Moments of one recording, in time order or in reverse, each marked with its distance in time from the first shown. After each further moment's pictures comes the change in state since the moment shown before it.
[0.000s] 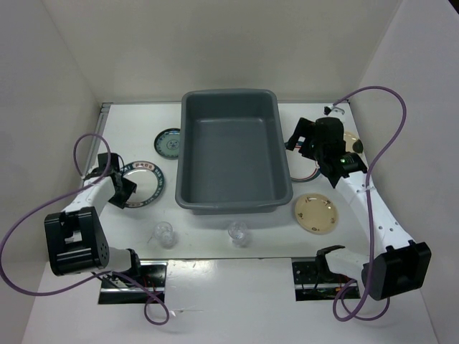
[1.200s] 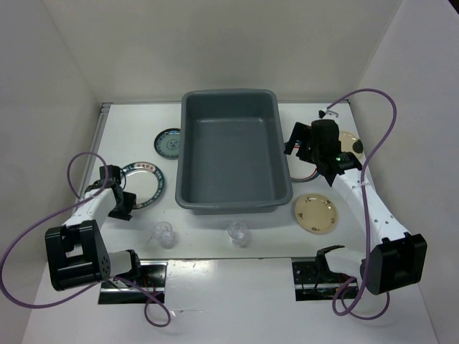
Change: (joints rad) left arm 0.008 -0.104 -0.126 -0.077 -0.018 -0.265; right arm -0.001 0.040 -0.029 0.001 -0.029 -0.015
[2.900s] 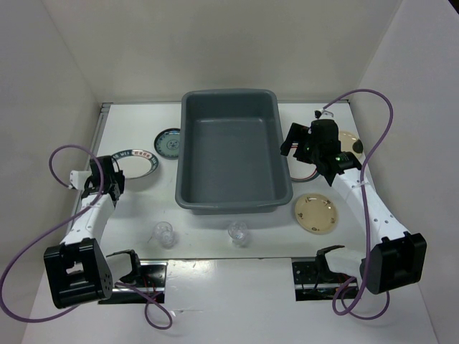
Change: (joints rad) left arm 0.000 -0.126 0.001 0.370 -0.090 -0.099; right arm 0.000 0.004 -0.001 0.008 -0.101 -0.004
